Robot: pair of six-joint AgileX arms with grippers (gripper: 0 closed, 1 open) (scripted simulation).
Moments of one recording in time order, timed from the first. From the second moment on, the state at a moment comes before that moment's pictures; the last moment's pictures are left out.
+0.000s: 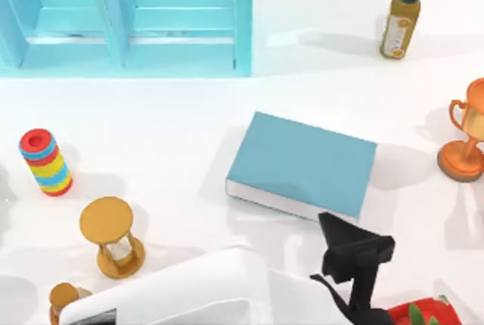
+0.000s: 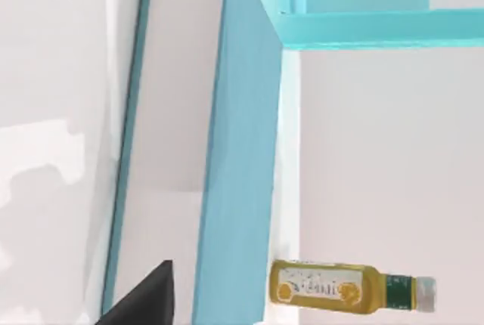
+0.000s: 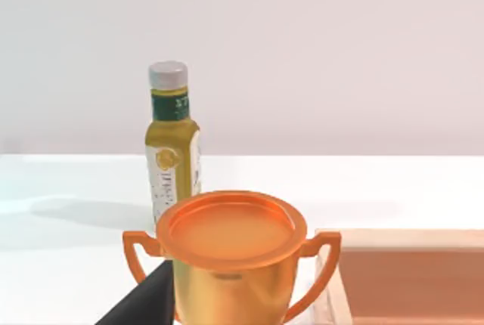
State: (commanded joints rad) left arm -1.50 2.33 1.61 -1.44 -1.26 -3.68; right arm 0.00 0.00 0.00 0.00 0.00 0.00
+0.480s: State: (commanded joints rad) left arm -1.47 2.24 1.59 -1.38 -1.19 -3.59; right arm 0.00 0.00 0.00 0.00 0.00 0.00
